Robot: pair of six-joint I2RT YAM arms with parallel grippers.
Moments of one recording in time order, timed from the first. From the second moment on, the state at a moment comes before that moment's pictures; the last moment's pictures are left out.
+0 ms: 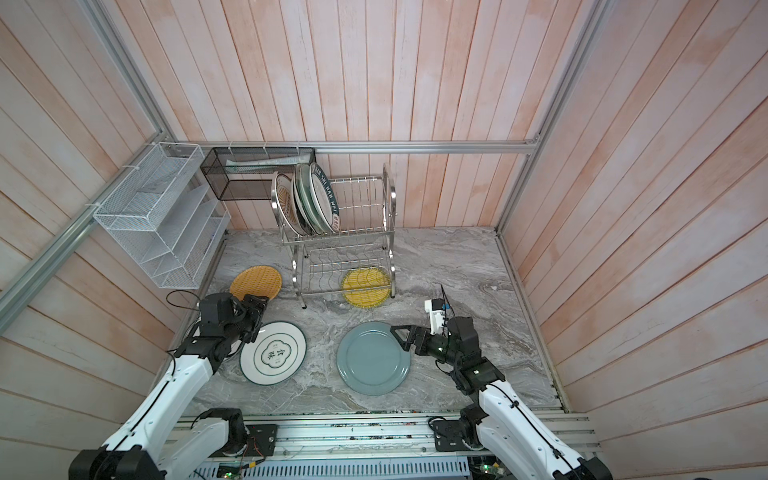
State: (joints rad) left arm 0.01 1.02 0.57 -0.25 0.17 -1.19; right arm 0.40 0.74 0.28 0.06 -0.52 0.73
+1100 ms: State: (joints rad) left arm 0.24 1.59 0.63 0.22 0.32 -1.28; right arm 0.65 0.89 0.35 0.20 -0.49 0.74
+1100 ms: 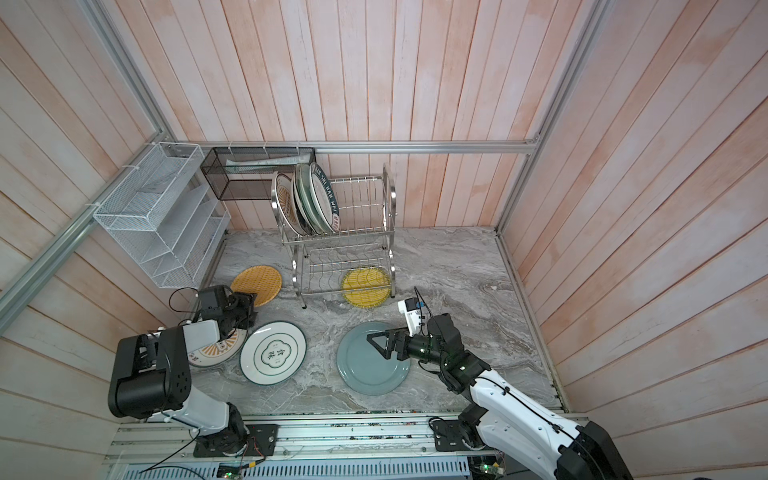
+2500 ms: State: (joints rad) left arm 0.24 1.15 0.59 0.07 0.32 -1.26; right arm 0.66 0.92 0.48 0.17 -0.28 0.64
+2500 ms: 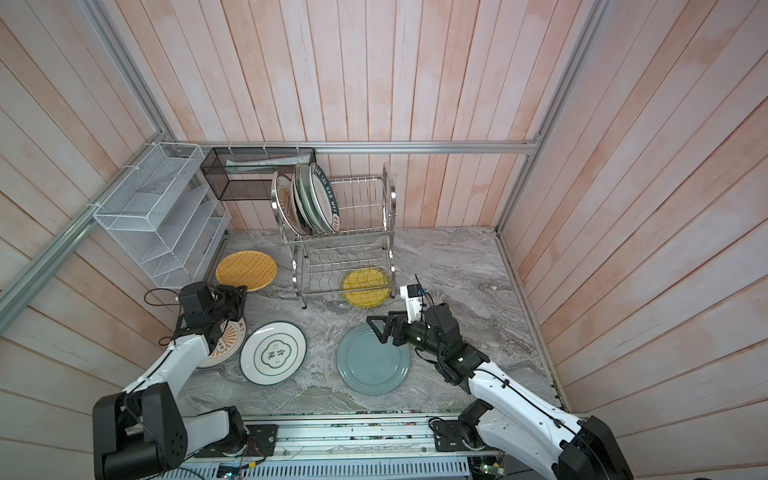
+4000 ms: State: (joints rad) left arm -0.59 0.98 0.98 -0.71 0.02 -1.50; right arm 1.02 1.36 0.62 0.60 -0.12 -0.82
